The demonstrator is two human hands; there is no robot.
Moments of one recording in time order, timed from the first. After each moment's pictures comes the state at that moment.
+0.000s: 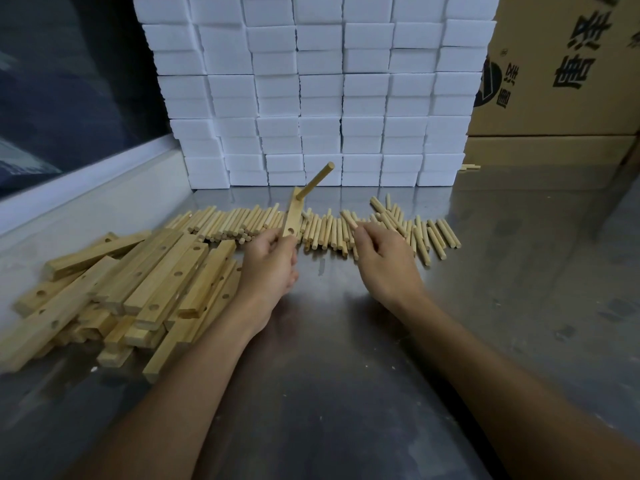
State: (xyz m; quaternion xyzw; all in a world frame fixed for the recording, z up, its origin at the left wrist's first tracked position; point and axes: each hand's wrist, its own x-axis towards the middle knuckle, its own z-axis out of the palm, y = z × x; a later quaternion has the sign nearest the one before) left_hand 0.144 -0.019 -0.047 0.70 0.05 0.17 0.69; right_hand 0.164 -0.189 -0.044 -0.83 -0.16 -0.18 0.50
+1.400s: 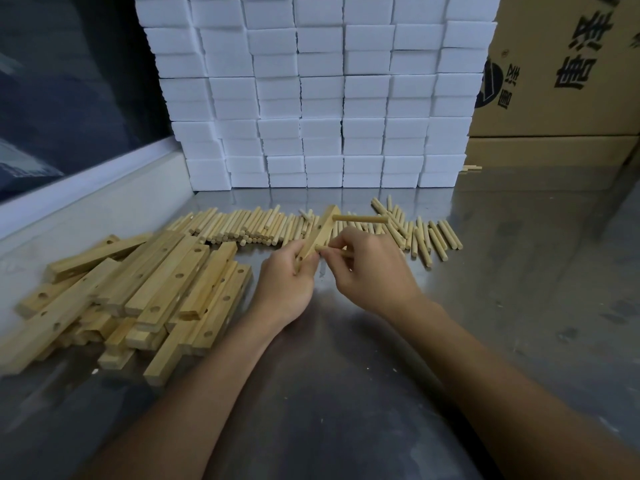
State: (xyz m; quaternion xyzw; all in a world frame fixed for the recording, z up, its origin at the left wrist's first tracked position) left_hand 0.133 -0.035 -0.051 0.84 -0.06 0.22 0.49; right_hand 0.150 -0.177 -0.031 -0.88 -0.25 -0.25 0.30
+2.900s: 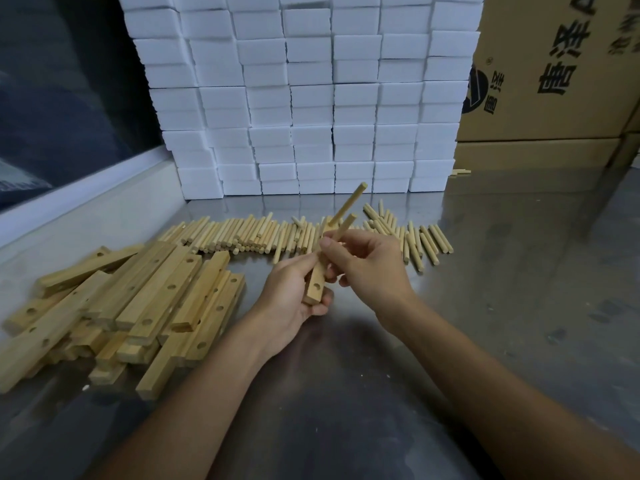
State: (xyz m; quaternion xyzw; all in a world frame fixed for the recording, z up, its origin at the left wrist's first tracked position) left_hand 0.124 -0.053 -0.031 0.60 0.02 -0.03 0.80; right_hand 0.142 -0.176 -0.022 -0.69 -0.13 -0.07 0.71
